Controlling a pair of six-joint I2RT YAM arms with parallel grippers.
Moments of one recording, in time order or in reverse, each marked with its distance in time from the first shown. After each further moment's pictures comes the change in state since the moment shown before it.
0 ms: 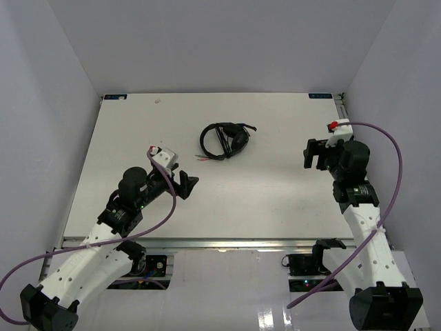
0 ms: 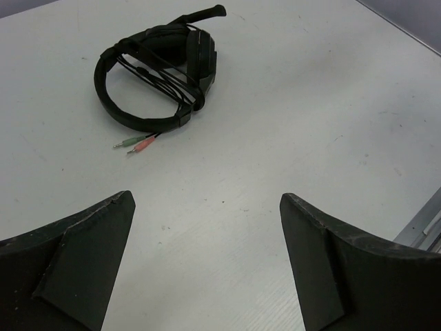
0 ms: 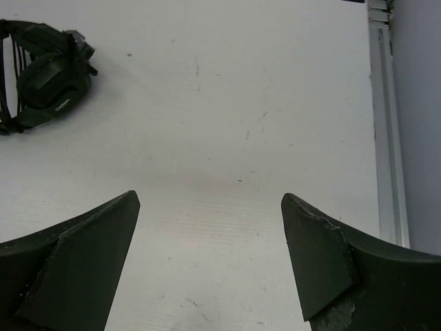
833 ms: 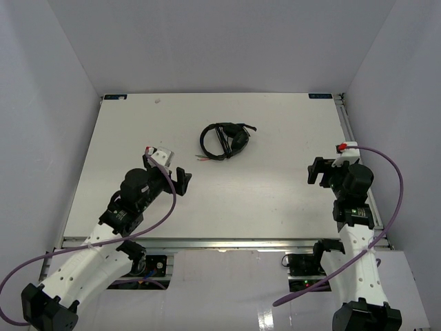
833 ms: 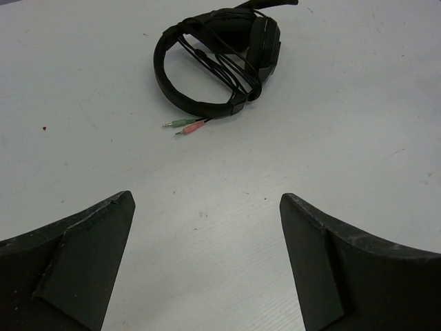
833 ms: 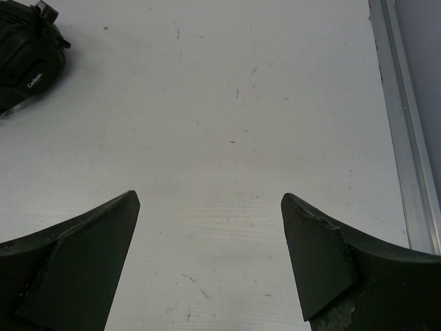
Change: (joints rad) left arm 0.000 -0.032 -0.058 -0.007 -0.196 -0.008; right arm -0.197 -0.227 -0.280 0.066 -0.094 0.067
